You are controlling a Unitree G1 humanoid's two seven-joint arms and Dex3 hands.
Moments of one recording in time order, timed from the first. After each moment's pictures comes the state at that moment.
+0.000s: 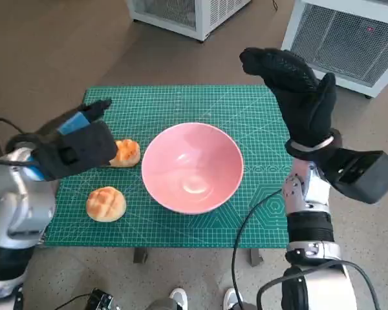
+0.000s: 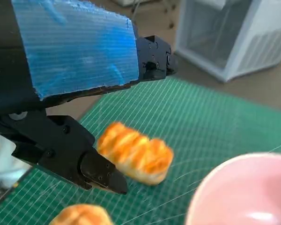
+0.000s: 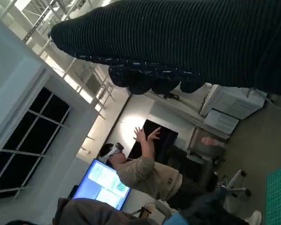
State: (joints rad) left arm -0.65 0.77 -0.28 0.03 0.49 0.63 -0.59; right arm -0.89 -0.07 -0.24 0.77 0.39 -0.75 0.76
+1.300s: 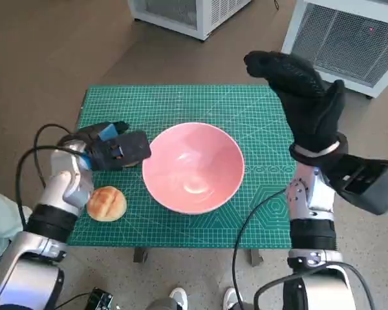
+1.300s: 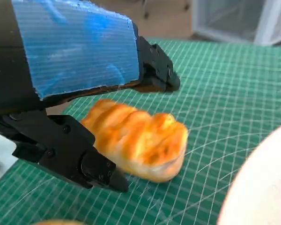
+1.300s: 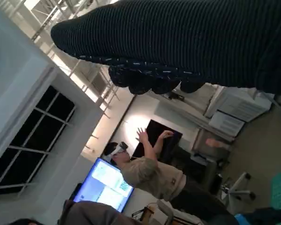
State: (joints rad) left arm -0.81 0.56 -0.42 0.72 0.62 0.23 -0.25; right arm -0.83 -0.08 -0.23 0.61 0.42 -0.68 0.74
